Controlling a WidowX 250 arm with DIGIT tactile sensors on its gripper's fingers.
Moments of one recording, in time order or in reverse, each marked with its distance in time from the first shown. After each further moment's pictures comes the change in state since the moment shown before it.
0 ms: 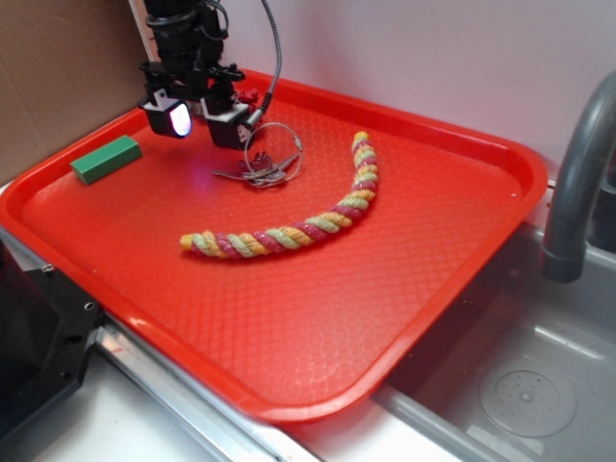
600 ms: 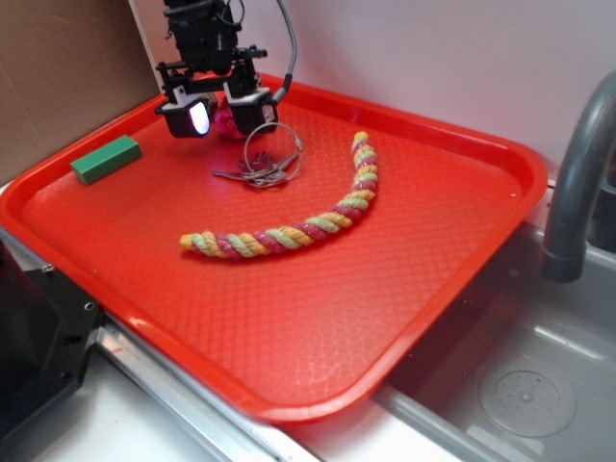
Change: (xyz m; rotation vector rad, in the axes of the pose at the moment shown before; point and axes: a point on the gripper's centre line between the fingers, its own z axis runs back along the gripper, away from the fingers) arm 0.009 -0.012 0.005 -0.124 0.092 0.145
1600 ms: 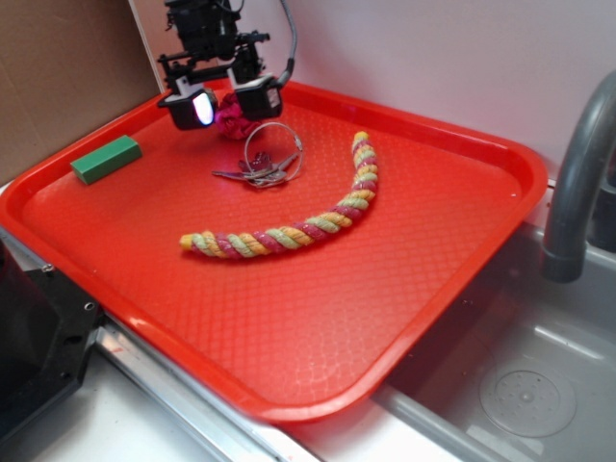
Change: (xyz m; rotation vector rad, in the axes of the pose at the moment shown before) arm 0.015 -0.004 0.005 -0.050 -0.011 0.036
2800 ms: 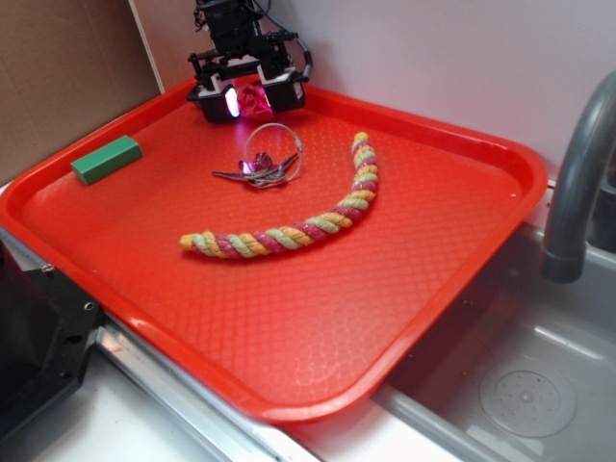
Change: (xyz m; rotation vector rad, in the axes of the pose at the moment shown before) arm 0.052 0.007 -0.019 0.037 -0.081 0.088
